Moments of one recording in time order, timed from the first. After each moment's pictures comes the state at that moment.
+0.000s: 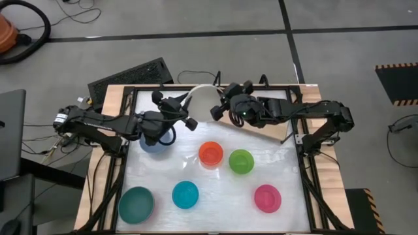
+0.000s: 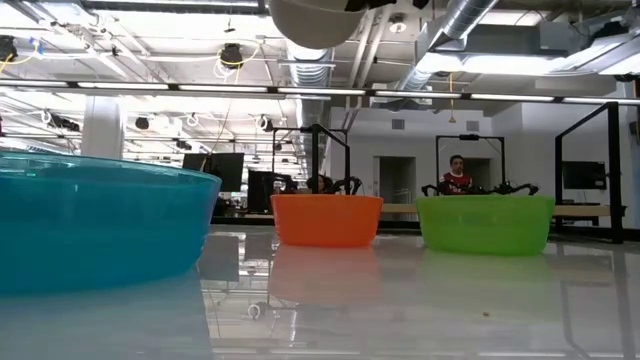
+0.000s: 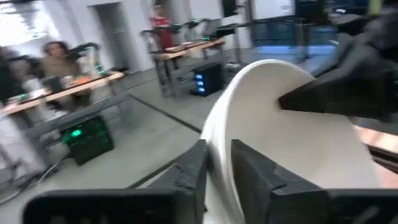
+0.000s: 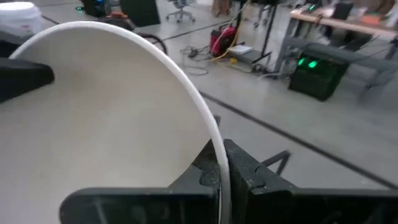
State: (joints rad) left arm -0.13 1.30 1.20 0.03 -1.10 0.10; right arm 0.04 1.56 1.59 -0.45 0.82 0.32
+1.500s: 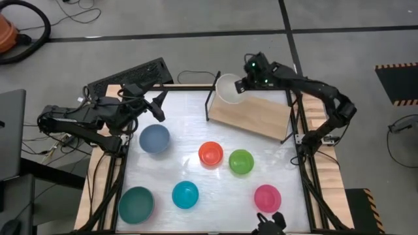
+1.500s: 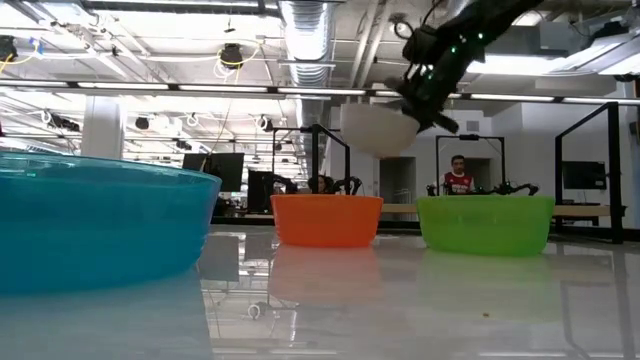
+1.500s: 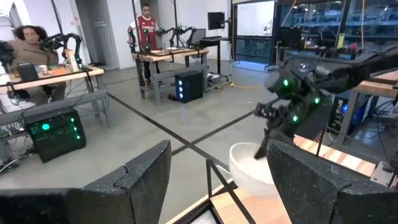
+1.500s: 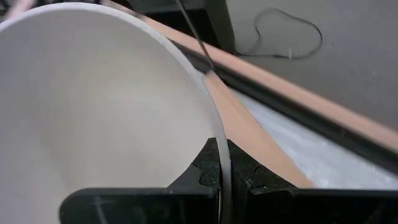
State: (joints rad) left arm -0.15 0.98 1.20 -0.24 -1.03 -0.01; right arm -0.74 1.56 1.27 -0.55 -0.10 0.37
